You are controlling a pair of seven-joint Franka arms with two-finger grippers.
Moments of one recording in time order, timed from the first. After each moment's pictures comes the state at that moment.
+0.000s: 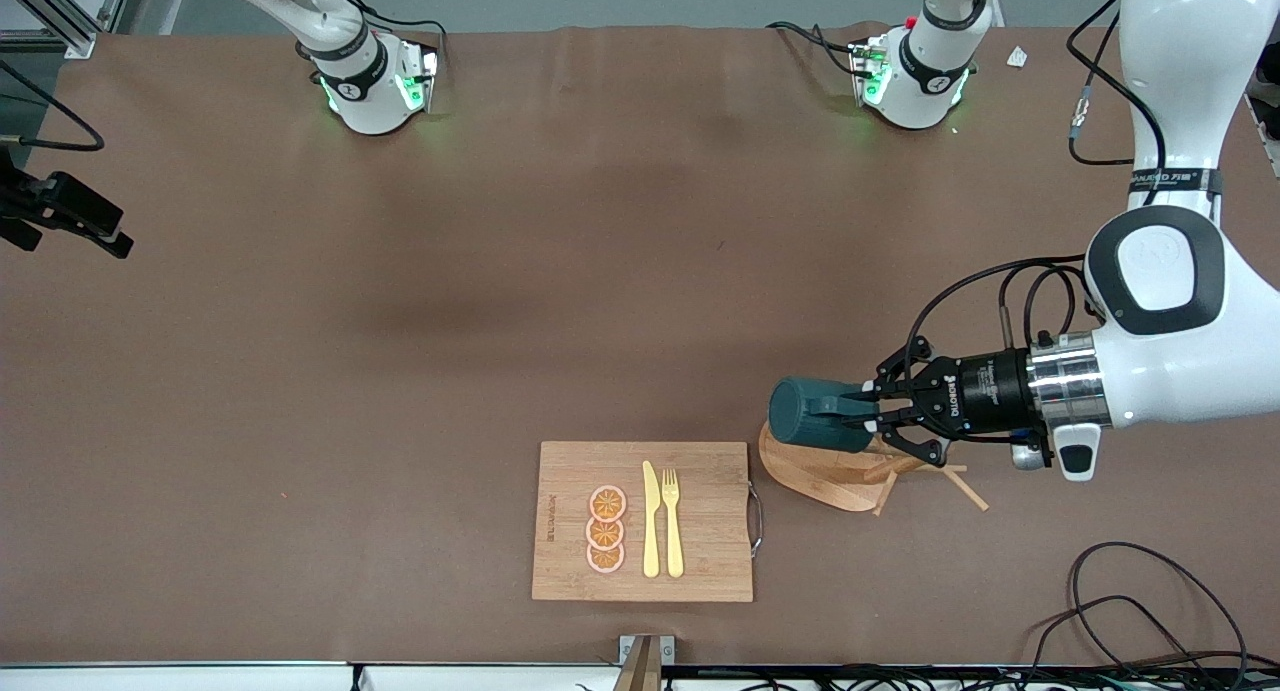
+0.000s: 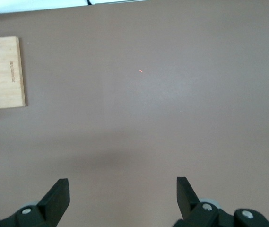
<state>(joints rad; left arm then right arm) 0.04 0.56 -0.27 -1.30 -0.82 1.90 -1.42 0.02 -0.01 -0.05 -1.50 0.00 1.59 0.04</state>
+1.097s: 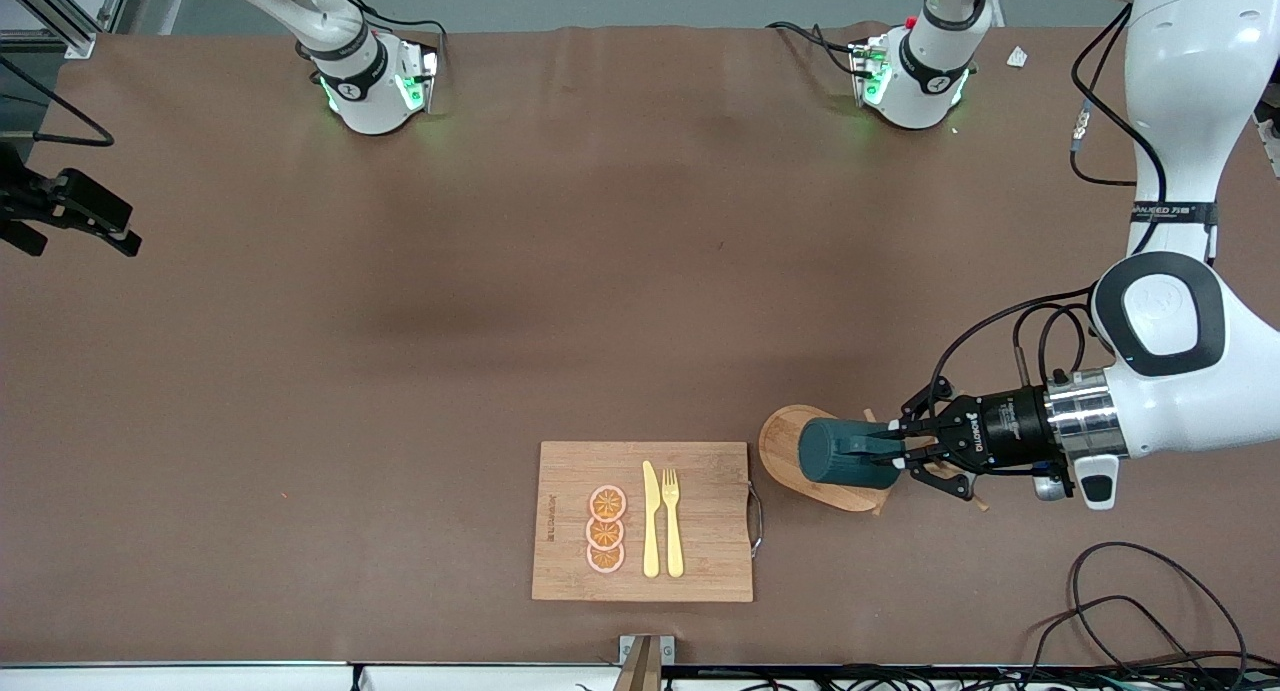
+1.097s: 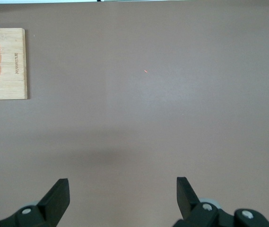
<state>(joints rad) 0.09 0.63 -0.26 -1.30 -0.82 1.96 -1.29 0.03 0.00 -0.04 -1.50 0.00 1.59 0.01</state>
